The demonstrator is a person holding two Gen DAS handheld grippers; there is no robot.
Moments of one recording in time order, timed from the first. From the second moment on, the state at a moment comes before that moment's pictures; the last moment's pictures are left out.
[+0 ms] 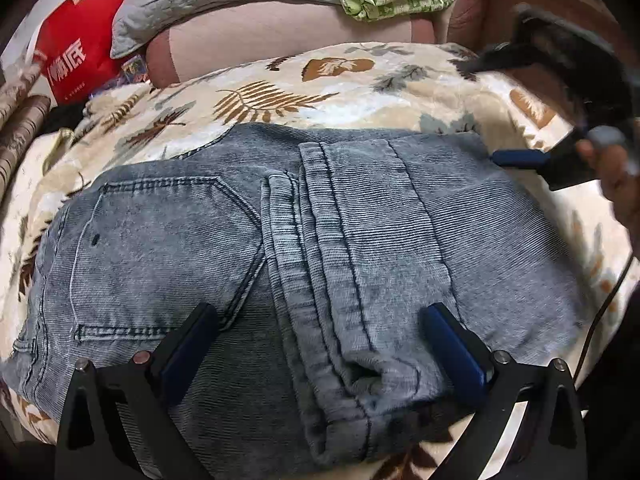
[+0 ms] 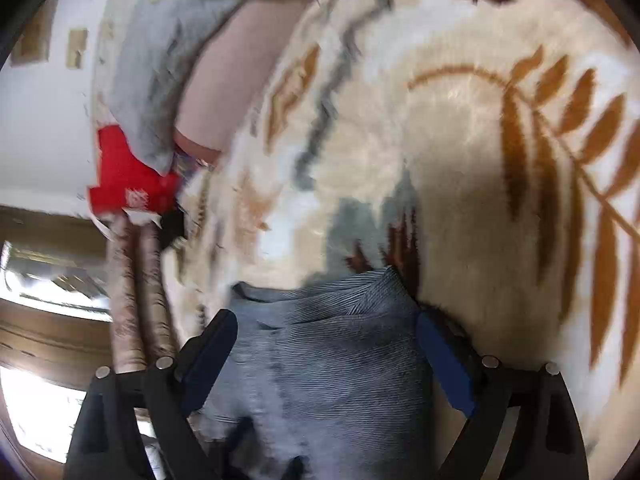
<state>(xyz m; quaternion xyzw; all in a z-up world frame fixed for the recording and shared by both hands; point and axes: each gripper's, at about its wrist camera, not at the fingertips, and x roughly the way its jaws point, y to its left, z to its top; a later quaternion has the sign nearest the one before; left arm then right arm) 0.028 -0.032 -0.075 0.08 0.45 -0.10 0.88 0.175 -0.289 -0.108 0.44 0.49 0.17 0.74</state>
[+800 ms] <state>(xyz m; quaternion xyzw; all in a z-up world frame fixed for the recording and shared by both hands) 0.015 -0.028 -0.079 0.09 0.45 -0.11 0.88 0.187 -0.283 -0.094 0.43 0.49 0.21 0.74</state>
